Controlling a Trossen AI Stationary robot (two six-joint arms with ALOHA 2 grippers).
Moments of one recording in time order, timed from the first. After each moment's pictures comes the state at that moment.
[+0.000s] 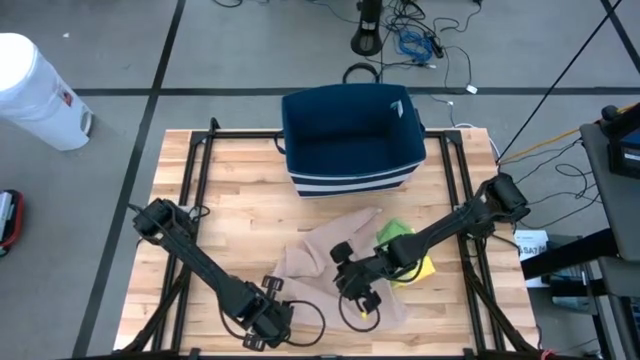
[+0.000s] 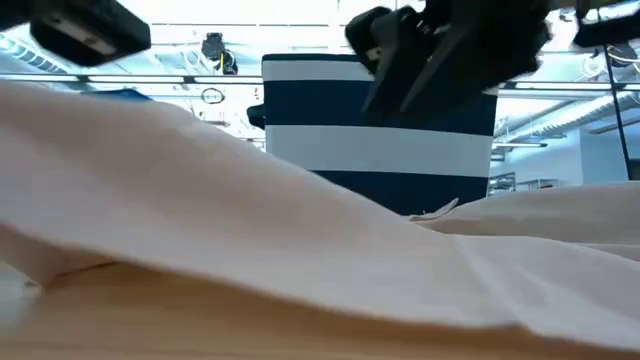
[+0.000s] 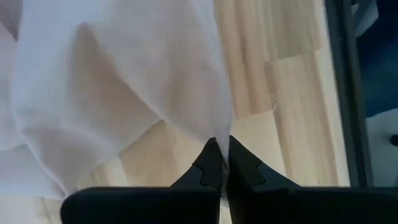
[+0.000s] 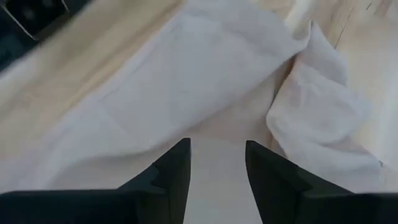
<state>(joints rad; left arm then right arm) -0.71 1.90 1.43 -0.88 -0.03 -0.45 0.42 1.77 1.17 -0.26 0.08 -0.22</state>
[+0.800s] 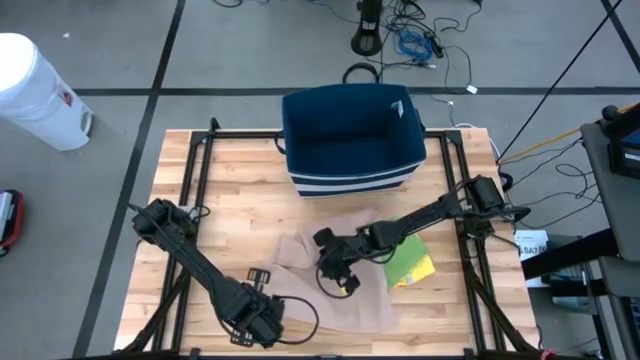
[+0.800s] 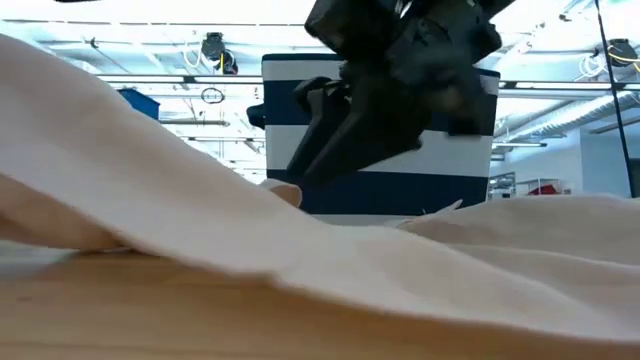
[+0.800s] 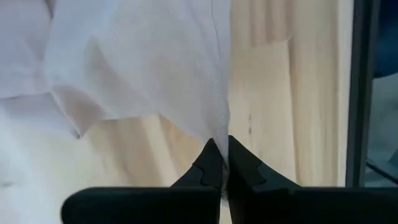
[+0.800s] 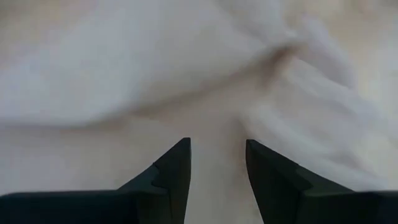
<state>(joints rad) -0.73 1.89 1.59 -1.26 0.00 -0.52 0.25 1.91 1.17 -0.03 -0.04 -0.34</state>
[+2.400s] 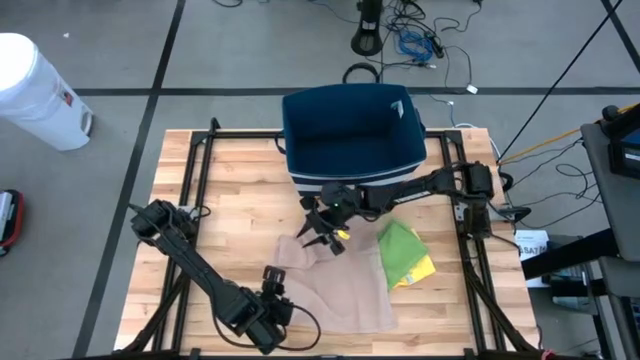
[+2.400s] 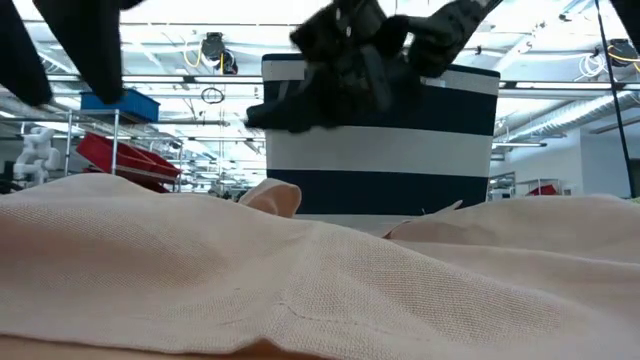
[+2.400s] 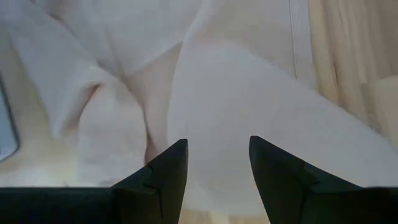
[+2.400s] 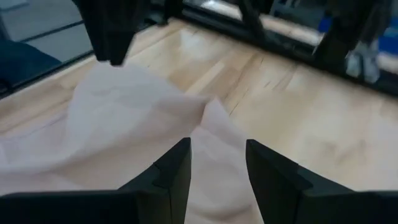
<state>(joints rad) -0.75 1.89 1.48 -1.00 -0.41 -0.40 -0.05 1.93 1.17 0.29 -0.50 -0.36</state>
